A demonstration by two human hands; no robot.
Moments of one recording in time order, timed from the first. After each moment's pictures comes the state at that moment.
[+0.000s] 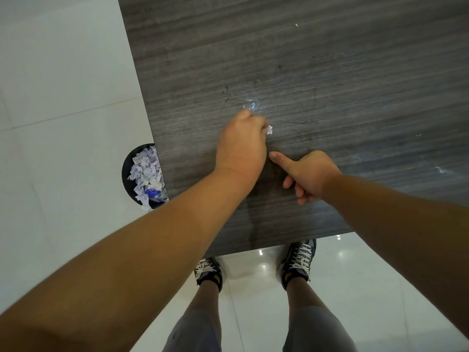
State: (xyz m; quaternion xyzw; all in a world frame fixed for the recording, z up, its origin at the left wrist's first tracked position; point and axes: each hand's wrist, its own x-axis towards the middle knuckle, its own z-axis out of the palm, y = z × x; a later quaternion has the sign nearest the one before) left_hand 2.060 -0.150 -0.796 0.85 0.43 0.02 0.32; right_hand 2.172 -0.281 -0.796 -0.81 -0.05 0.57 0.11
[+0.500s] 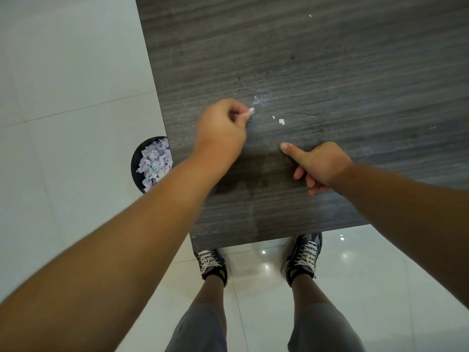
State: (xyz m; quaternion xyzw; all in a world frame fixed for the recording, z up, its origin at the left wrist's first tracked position) left_hand 2.016 -0.114 -0.787 0.70 0.54 0.05 0.45; right_hand 2.169 -0.283 -0.786 -0.82 -0.08 0.56 0.12
